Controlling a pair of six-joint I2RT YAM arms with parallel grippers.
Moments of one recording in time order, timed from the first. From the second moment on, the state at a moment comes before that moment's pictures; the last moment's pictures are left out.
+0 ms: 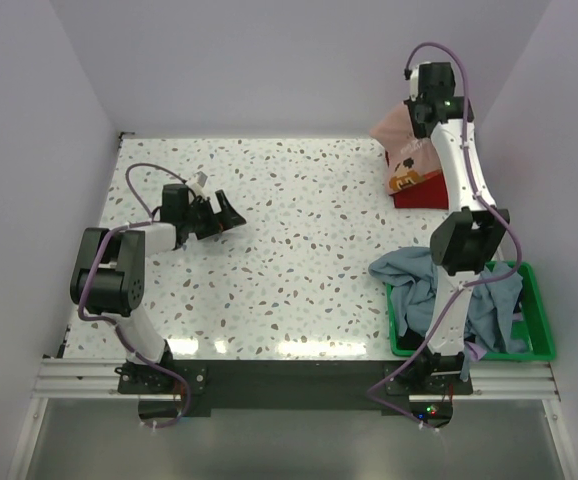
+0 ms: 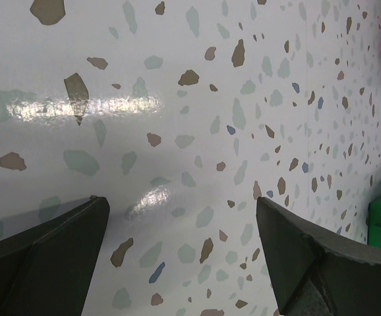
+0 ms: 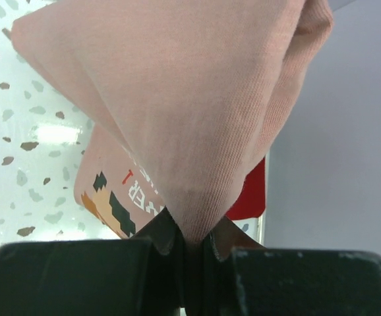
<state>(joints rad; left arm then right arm) -0.07 1.76 0.84 0.20 0.48 -0.47 0.06 2.15 2.37 -0.92 0.33 -0.27</state>
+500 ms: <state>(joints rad) -0.07 1.76 0.84 0.21 0.48 -0.47 0.01 2.18 2.31 -0.92 0.30 -0.24</state>
